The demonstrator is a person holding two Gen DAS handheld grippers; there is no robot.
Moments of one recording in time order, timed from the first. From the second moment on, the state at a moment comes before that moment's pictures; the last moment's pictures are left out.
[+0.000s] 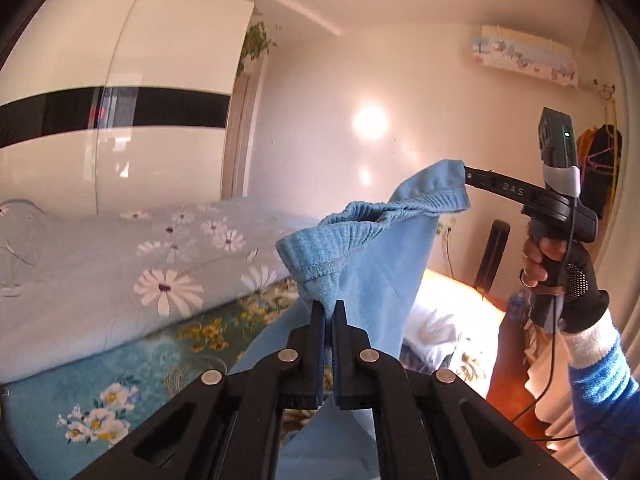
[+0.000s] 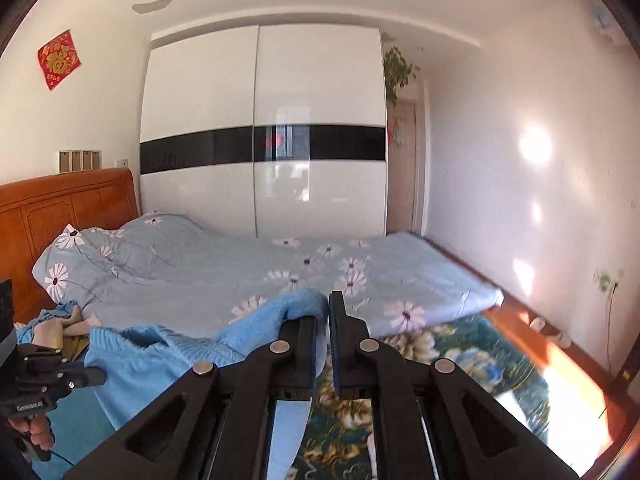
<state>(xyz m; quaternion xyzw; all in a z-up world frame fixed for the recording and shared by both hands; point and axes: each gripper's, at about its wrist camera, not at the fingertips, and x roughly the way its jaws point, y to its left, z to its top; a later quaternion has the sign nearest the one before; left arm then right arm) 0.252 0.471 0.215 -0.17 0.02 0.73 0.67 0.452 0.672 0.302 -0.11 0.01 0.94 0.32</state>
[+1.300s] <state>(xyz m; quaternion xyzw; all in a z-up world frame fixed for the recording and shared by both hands) 0.074 0.006 -0.116 -0.44 -0.27 0.85 0.15 -0.114 0.247 -0.062 -0.50 -0.10 0.86 -0.07</state>
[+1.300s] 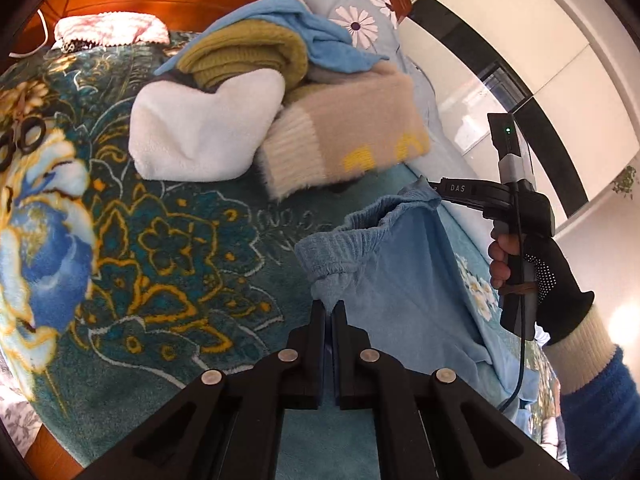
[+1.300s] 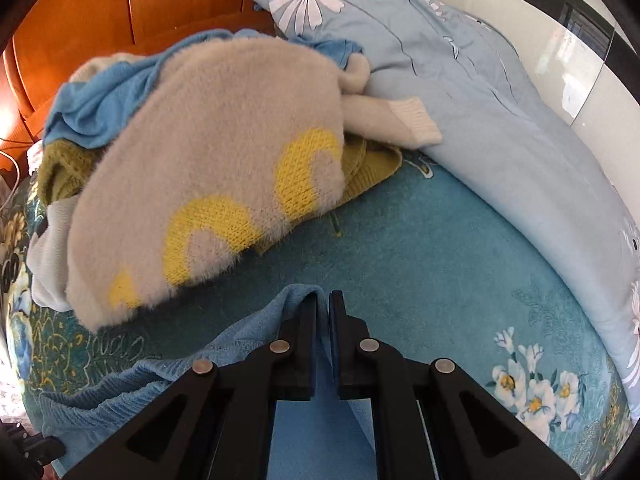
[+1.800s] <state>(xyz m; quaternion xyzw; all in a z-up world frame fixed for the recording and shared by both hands) 0.070 -0.003 -0.159 -0.48 -0.29 0.82 0.13 -0.135 0.247 -0.100 -0.53 -0.10 0.84 -0.05</state>
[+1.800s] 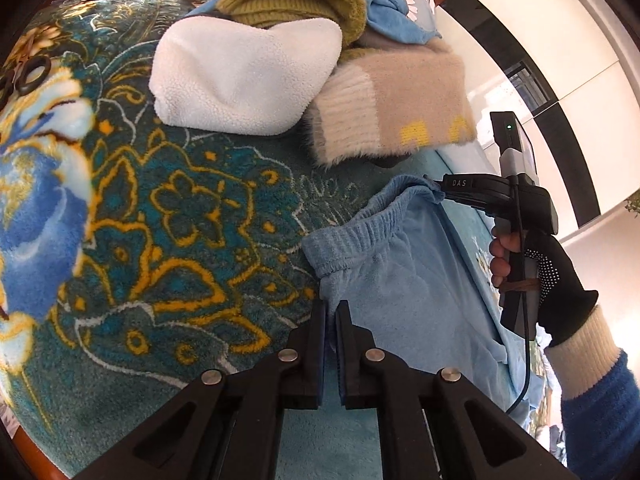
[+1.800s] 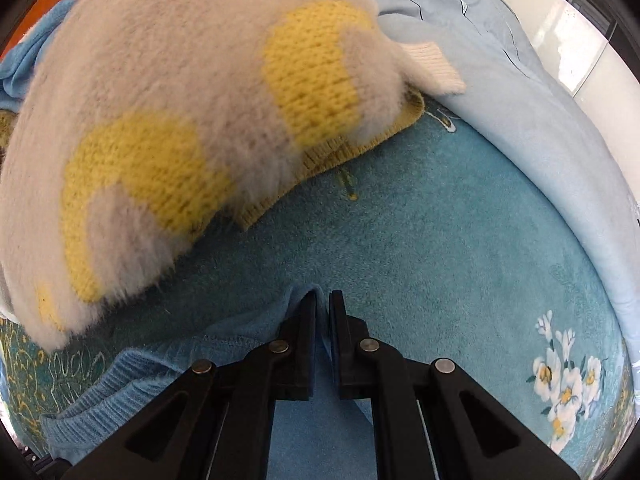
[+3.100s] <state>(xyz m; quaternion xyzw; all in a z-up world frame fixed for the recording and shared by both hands) 0.140 0.184 -0.088 -0.52 -0.14 0.82 0.20 0.339 0.621 -0.096 -0.39 0.33 0.84 0.19</state>
